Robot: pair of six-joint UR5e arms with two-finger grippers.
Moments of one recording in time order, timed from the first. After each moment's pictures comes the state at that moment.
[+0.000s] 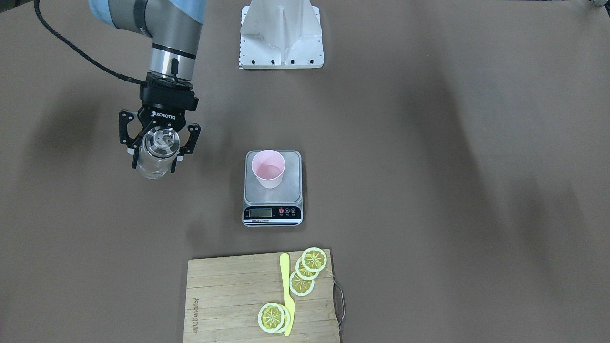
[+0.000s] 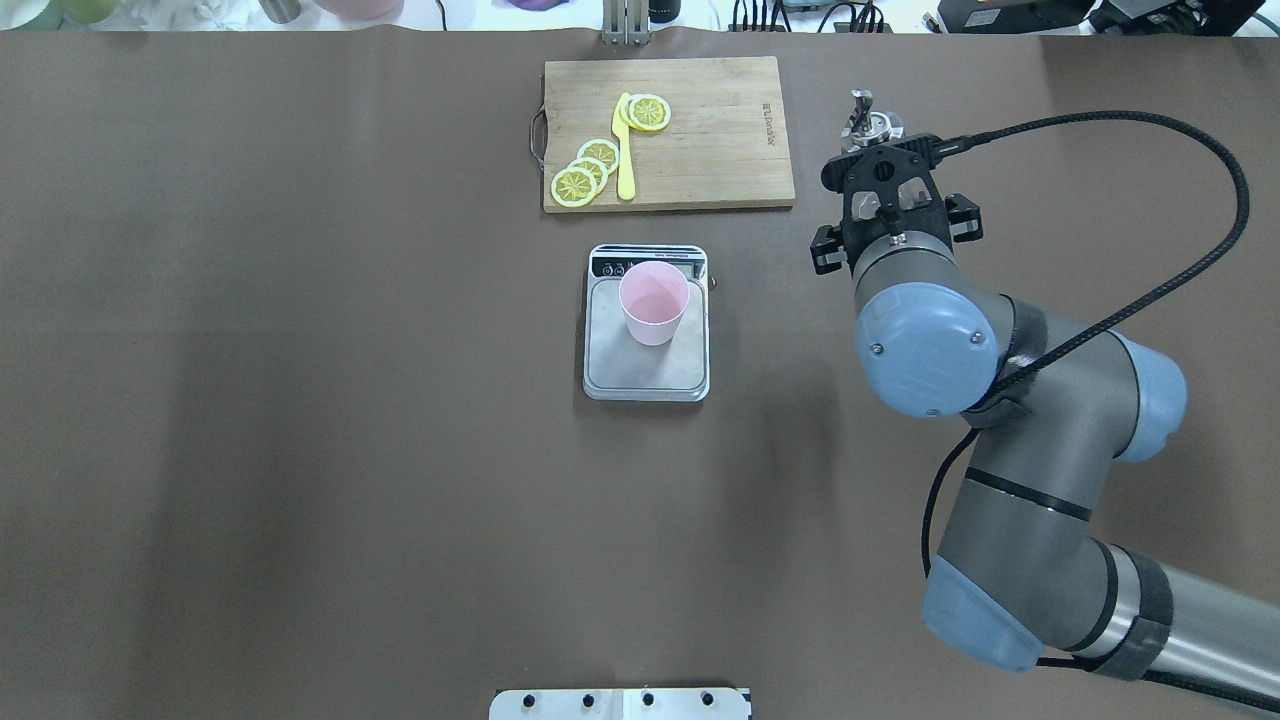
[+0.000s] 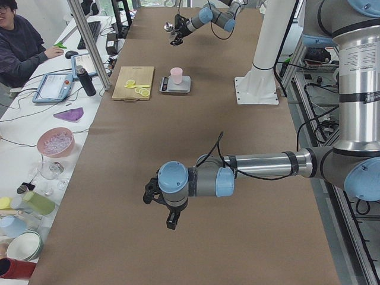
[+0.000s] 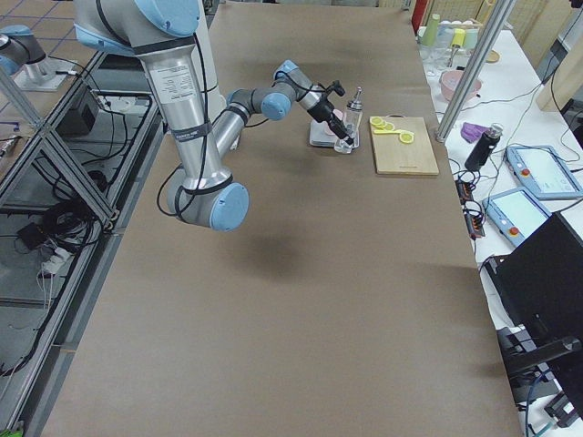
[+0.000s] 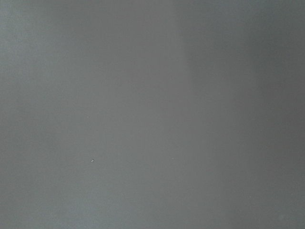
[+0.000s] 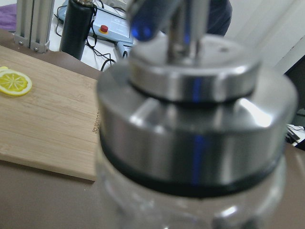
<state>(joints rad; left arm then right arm) -1.62 -1.45 -1.61 -1.63 -2.39 0.30 0.53 -1.21 1.98 -1.54 1.07 0.96</state>
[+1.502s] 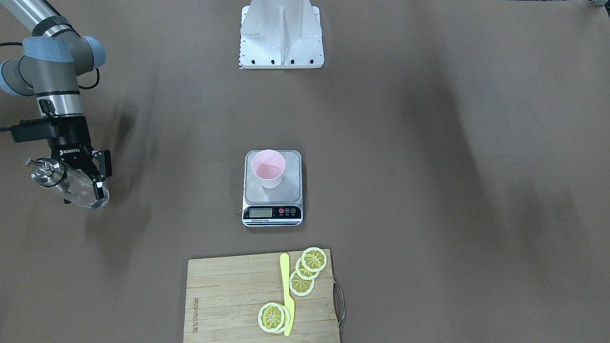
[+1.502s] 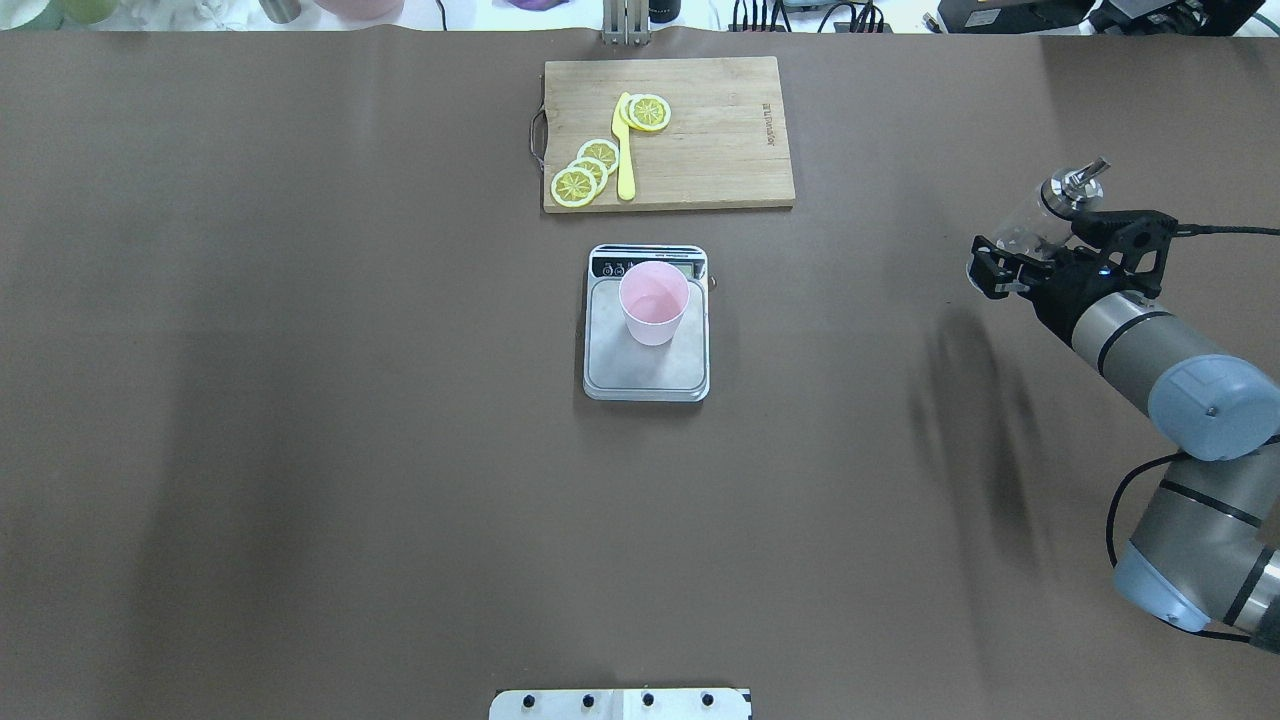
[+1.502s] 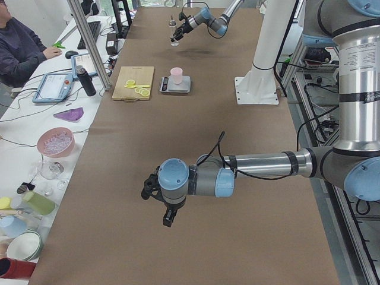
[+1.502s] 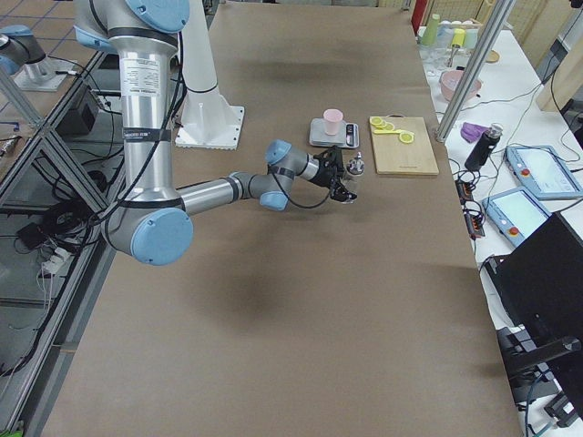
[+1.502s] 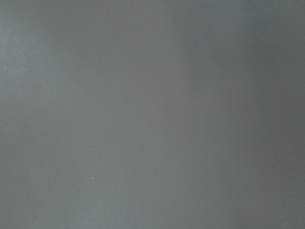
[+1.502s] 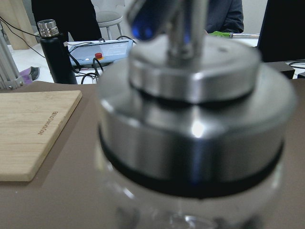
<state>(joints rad) -1.62 -1.45 -1.61 -1.70 -2.39 0.30 0.64 -1.56 1.59 -0.41 1.18 1.05</state>
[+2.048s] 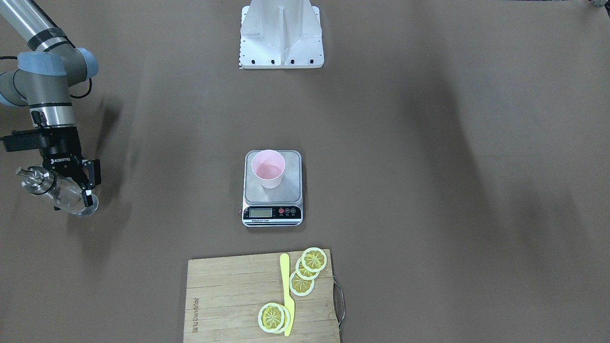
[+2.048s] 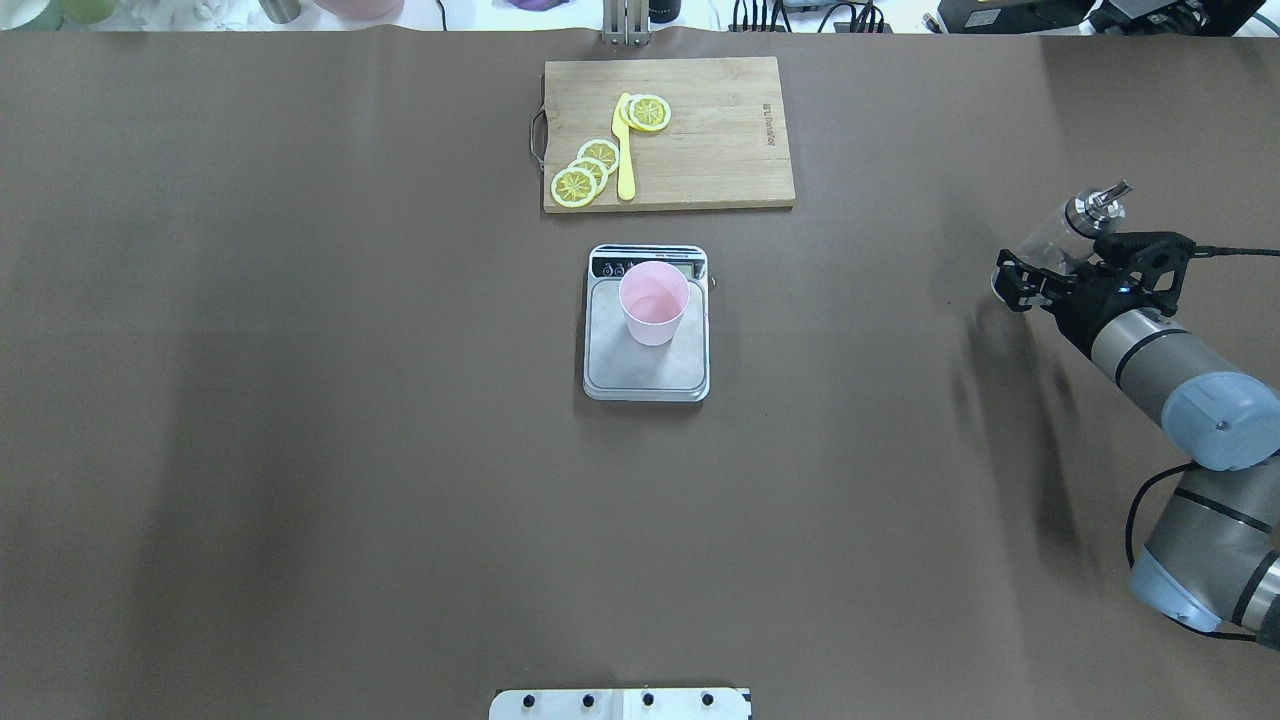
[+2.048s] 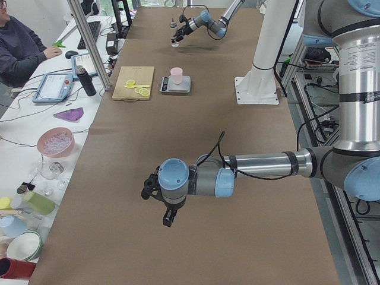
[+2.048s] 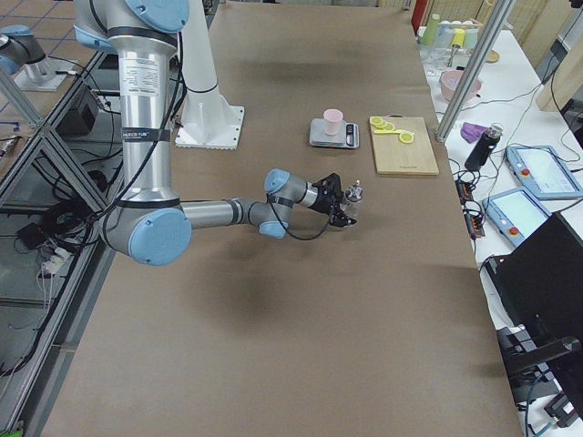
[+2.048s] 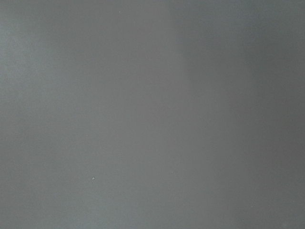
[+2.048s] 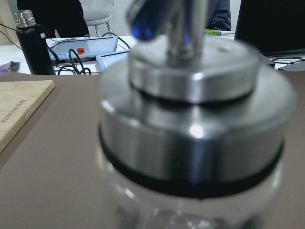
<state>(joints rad) -1.62 -1.45 -1.61 -1.70 -2.39 0.30 0.64 -1.58 1.51 -0.34 1.16 1.05</state>
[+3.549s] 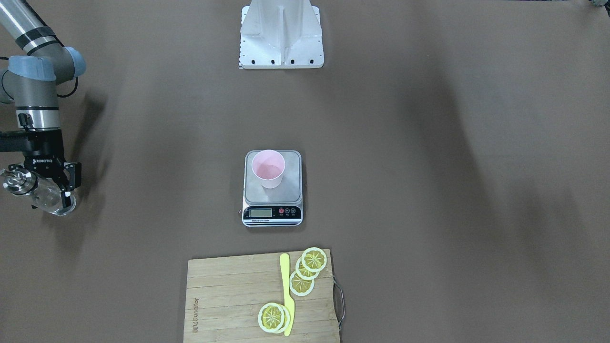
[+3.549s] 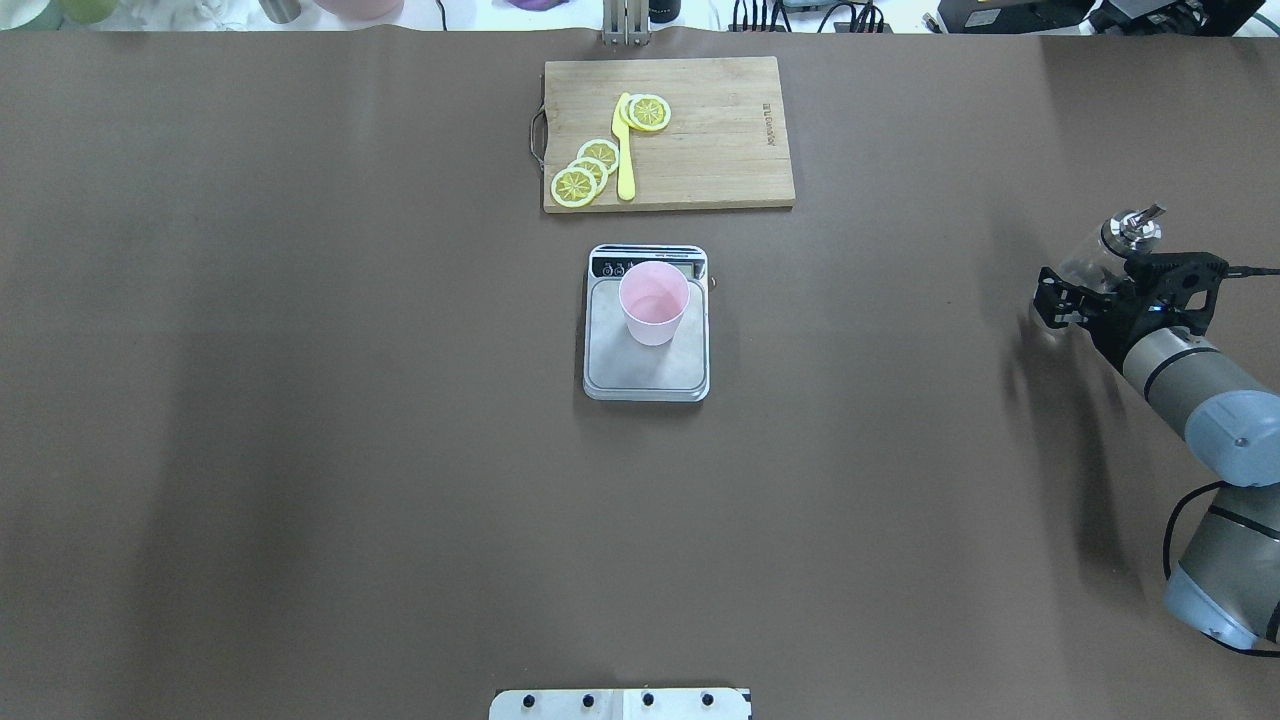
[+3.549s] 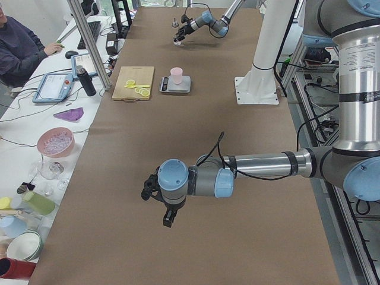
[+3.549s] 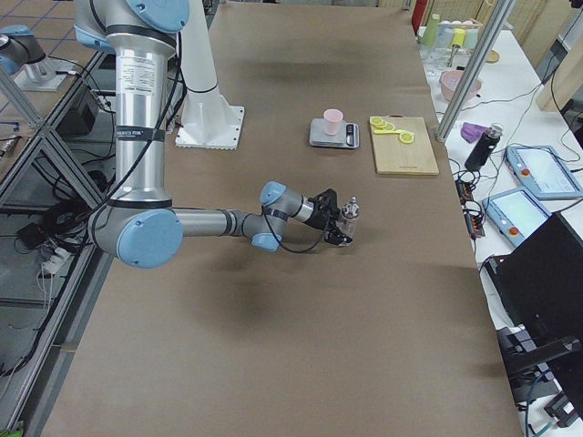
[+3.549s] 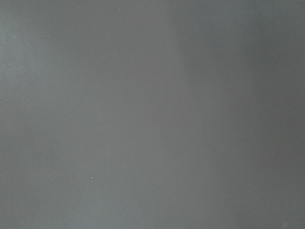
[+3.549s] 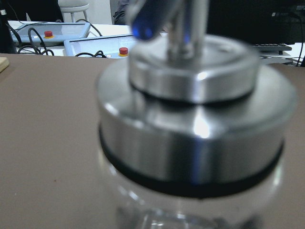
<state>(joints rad) -1.62 -1.45 -1.61 -1.70 -2.39 0.29 0.64 -1.62 1.47 -0.35 1.12 1.05</state>
